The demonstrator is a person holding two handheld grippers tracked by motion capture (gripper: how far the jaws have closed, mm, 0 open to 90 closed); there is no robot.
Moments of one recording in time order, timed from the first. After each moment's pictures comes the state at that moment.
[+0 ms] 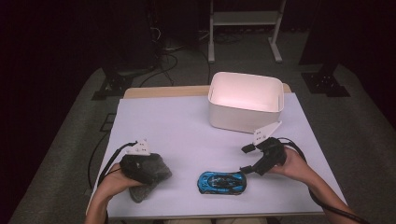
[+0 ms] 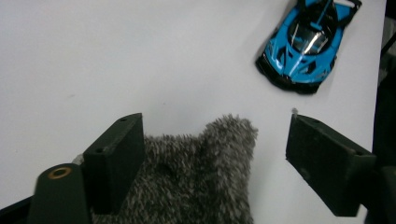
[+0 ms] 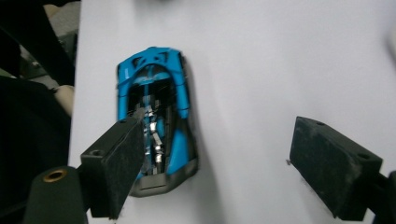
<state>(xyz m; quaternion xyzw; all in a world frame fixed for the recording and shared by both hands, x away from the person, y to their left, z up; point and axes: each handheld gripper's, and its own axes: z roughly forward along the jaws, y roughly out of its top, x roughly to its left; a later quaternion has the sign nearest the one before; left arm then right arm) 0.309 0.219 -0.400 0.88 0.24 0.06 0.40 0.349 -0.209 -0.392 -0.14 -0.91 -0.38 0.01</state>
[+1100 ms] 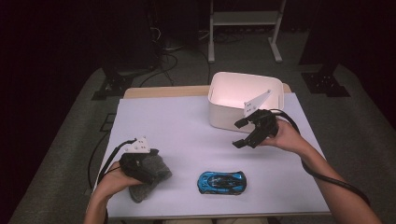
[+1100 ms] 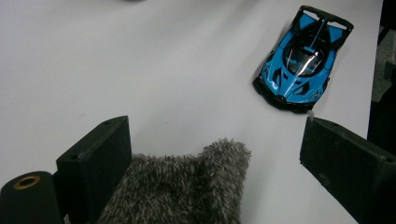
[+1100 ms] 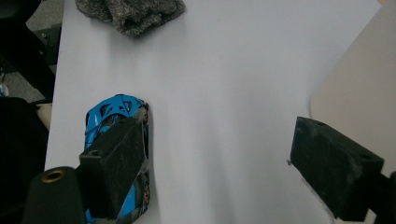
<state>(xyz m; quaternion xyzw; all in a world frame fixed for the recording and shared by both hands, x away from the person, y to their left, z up) 0.307 0.215 -0.389 0.88 0.24 0.08 0.41 0.398 -0.184 -0.332 -0.11 -0.92 -0.37 -0.01</state>
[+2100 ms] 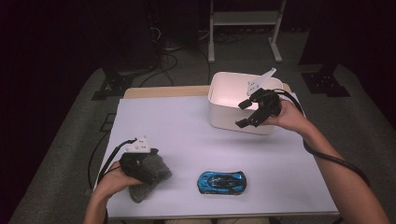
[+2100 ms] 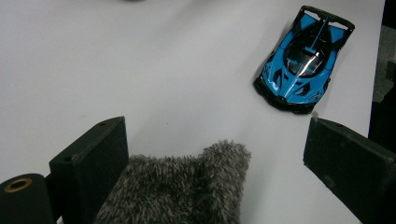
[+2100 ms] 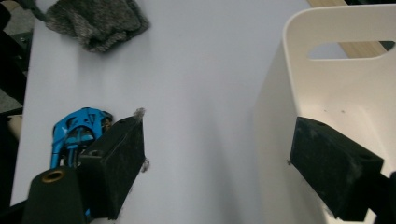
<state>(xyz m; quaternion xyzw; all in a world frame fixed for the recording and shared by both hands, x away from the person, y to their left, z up) 0.306 0.215 -0.387 0.88 0.24 0.08 0.41 0.440 -0.197 -0.299 -0.13 -0.92 -0.36 -0.04</state>
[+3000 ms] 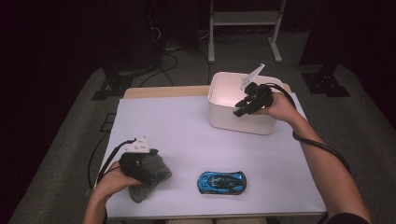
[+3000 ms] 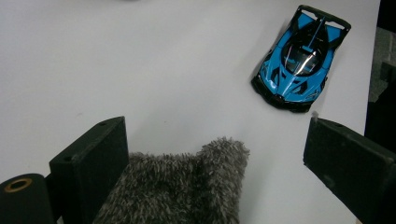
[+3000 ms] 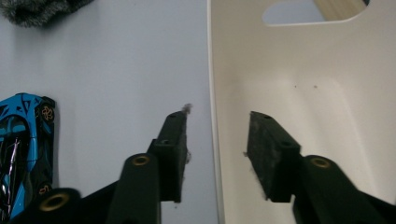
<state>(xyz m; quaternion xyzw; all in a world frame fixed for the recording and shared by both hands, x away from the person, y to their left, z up) 0.306 0.217 -0.387 0.88 0.24 0.07 0.41 0.493 -0.192 -0.322 -0.15 -0.94 -0.31 -0.04</state>
